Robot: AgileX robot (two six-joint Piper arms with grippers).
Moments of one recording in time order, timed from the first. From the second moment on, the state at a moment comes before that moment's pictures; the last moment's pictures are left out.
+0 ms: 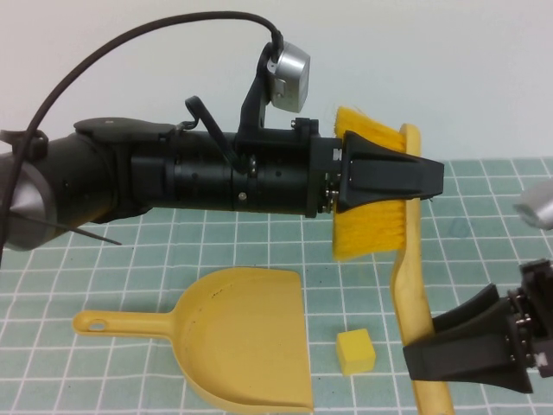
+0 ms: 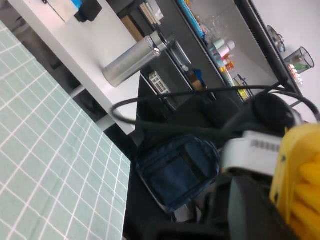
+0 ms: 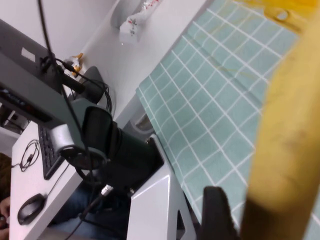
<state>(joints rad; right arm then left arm) 0.20 1.29 -0.72 1.31 1.24 -1.14 -0.46 1.74 -1.26 -1.72 1.24 1.02</state>
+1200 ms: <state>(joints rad) 0.21 1.36 -0.67 1.40 1.27 -1.31 -0.46 1.74 -1.38 -1.68 1.18 0.89</state>
